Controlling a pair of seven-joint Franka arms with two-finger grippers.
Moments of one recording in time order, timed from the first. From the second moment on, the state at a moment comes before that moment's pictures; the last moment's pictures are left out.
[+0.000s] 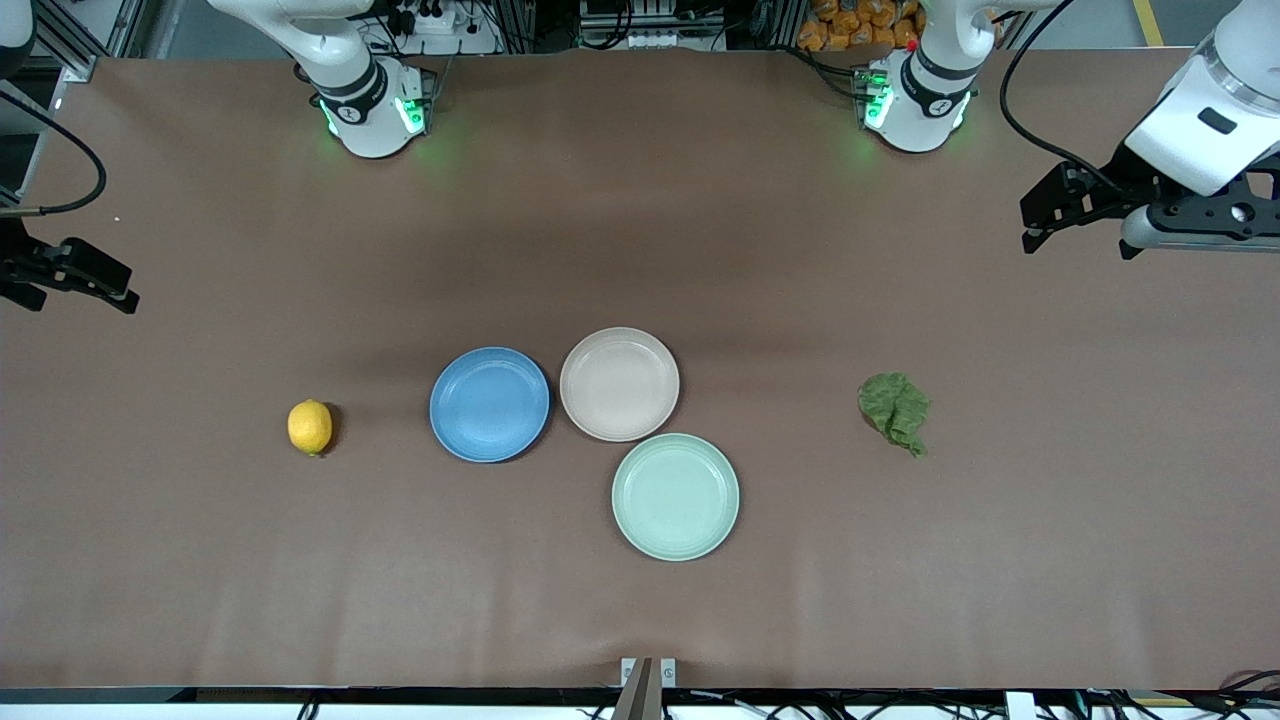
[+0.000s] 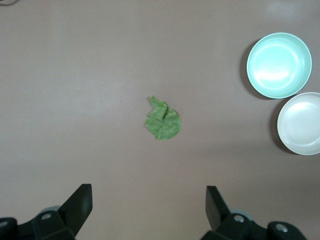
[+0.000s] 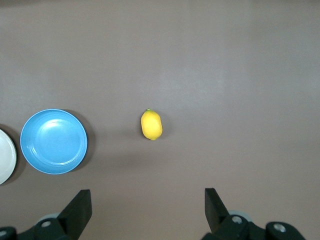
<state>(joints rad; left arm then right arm) -0.10 -0.03 -0.11 -1.53 0.01 1.60 -0.13 -0.01 0.06 -0.03 -1.50 -0.03 1.62 0.00</state>
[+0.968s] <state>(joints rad) -0.10 0.04 -0.11 -1.54 0.01 1.61 -0.13 -0.01 0.06 -0.03 -1.50 -0.03 1.62 0.00</state>
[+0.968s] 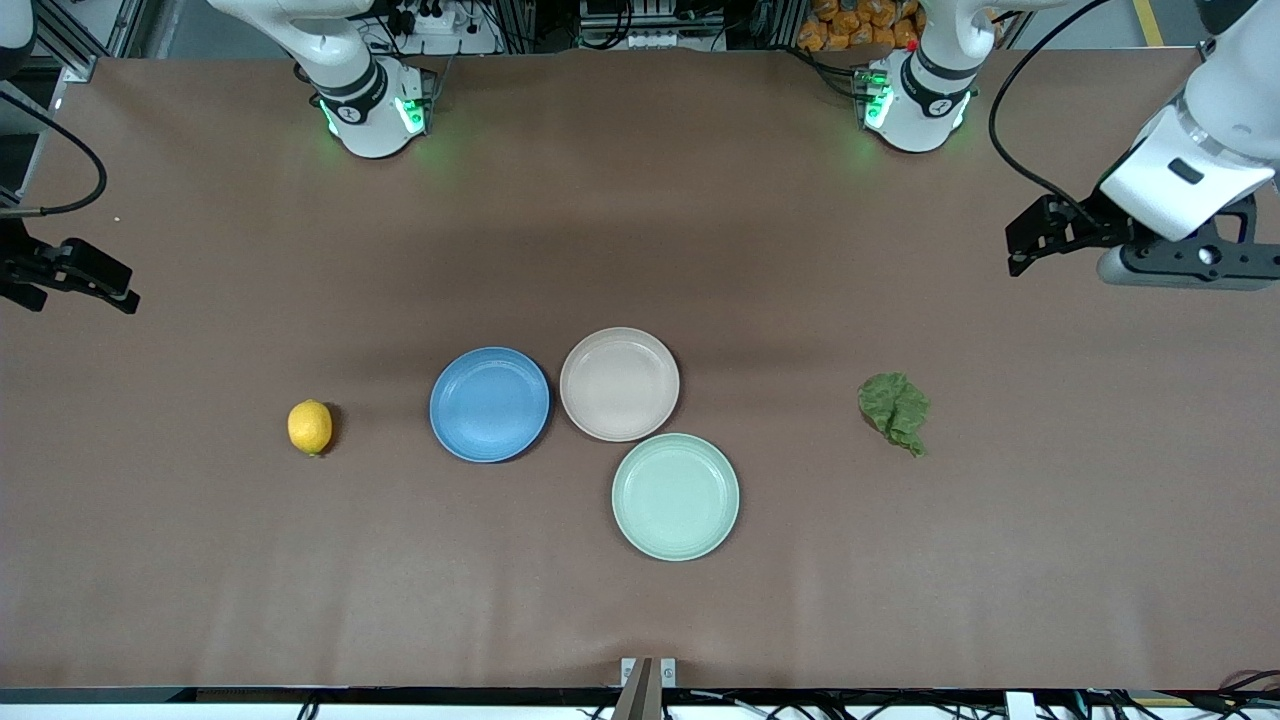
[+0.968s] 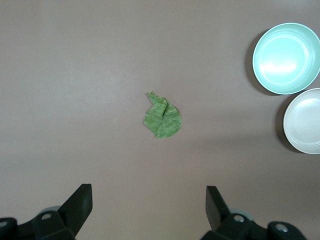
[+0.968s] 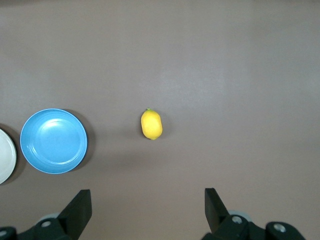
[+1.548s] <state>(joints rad) -0.10 0.21 -0.11 -1.49 0.01 1.63 -0.27 -0.01 0.06 -0.03 -1.50 -0.03 1.62 0.00</state>
